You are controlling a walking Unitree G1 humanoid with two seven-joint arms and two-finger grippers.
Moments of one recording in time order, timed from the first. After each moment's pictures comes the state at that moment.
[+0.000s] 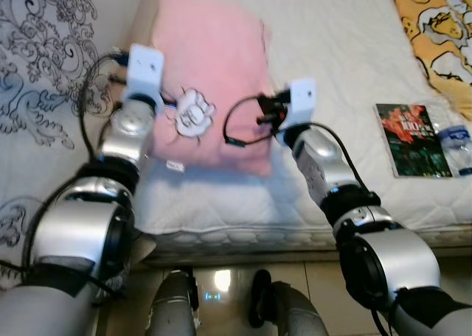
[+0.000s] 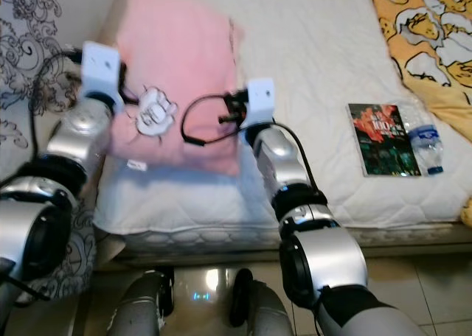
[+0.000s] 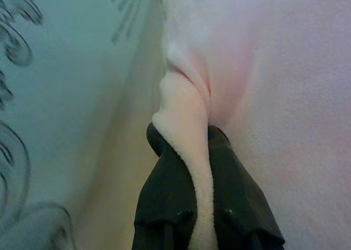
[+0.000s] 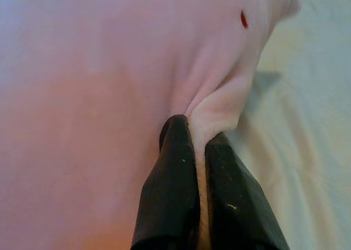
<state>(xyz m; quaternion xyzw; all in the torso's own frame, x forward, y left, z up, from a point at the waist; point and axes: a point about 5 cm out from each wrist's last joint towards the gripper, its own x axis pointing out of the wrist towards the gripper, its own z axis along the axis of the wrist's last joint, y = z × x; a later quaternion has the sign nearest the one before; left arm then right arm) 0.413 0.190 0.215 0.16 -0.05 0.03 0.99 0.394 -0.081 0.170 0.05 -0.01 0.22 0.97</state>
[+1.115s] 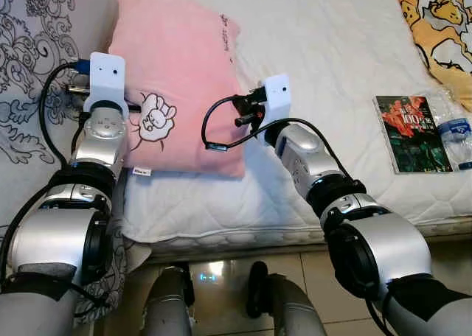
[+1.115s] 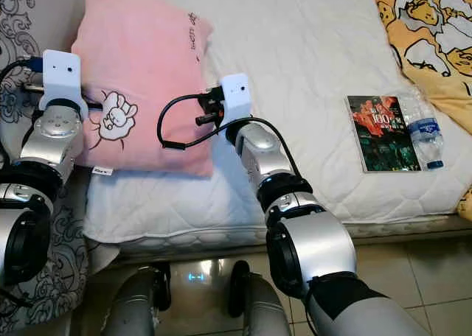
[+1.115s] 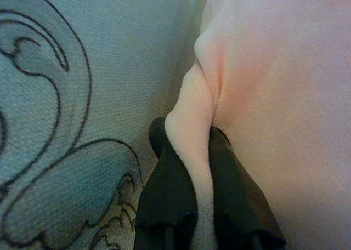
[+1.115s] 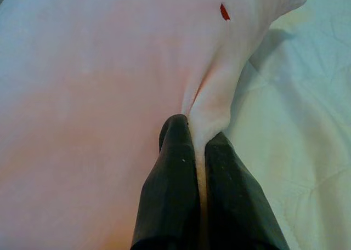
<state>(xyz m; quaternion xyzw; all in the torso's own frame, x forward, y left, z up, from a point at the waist) 0.400 0.240 0.199 0.16 0.00 0.17 0.97 0.393 -0.051 0.171 0.04 0.02 0.29 0.96</state>
